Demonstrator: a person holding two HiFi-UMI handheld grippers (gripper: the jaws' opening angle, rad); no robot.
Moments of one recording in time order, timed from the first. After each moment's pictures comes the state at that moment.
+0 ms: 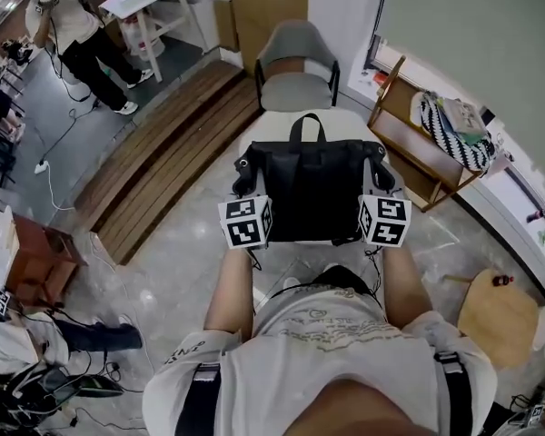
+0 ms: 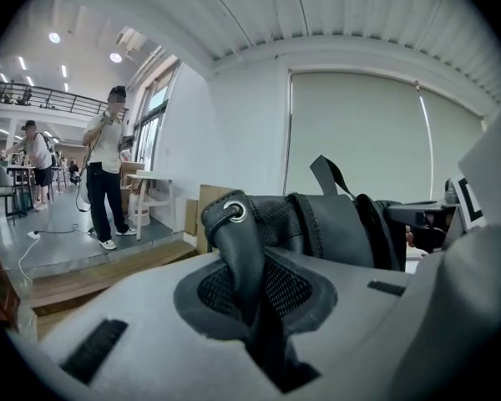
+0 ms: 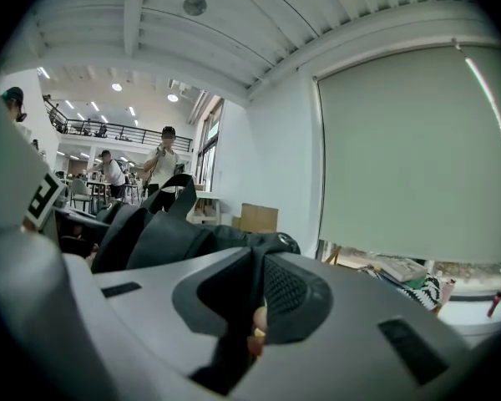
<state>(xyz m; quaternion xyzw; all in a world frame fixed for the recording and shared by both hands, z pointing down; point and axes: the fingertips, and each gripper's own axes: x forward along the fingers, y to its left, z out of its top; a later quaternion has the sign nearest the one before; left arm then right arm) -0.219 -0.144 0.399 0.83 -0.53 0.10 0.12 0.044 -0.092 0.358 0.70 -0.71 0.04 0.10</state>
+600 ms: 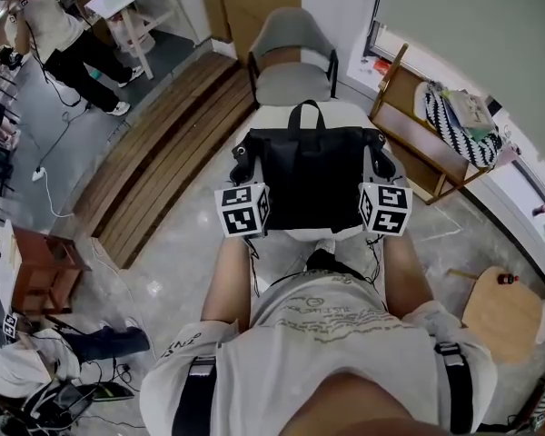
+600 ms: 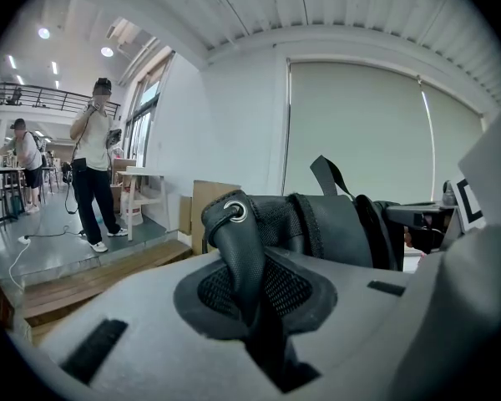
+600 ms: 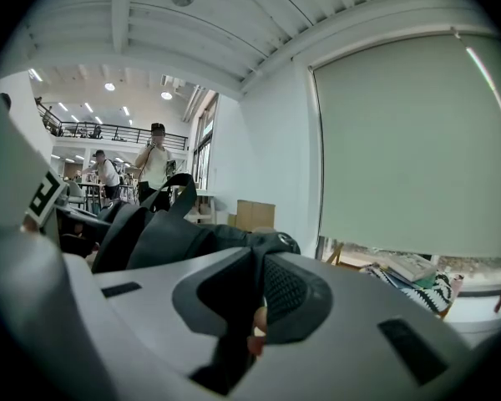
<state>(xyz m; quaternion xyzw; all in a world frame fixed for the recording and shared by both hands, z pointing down) -0.185 -0.222 0.413 0.84 -0.52 0.12 0.12 0.077 -0.164 0.377 0.70 -0.70 0.06 0.10</state>
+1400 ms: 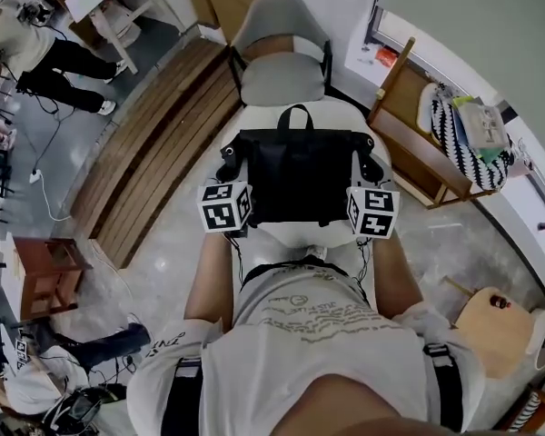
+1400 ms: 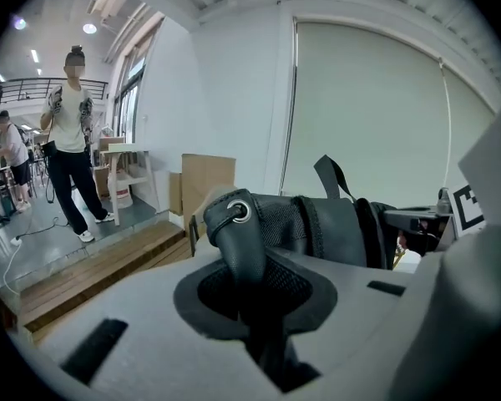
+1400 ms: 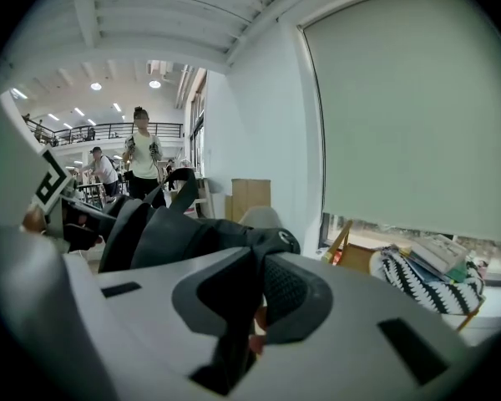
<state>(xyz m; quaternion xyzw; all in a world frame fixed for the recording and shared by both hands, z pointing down) -0.109 -0.355 0.469 0.83 -0.49 0.19 0.17 0.160 -0.297 0.453 0.68 -0.71 0.13 0.13</state>
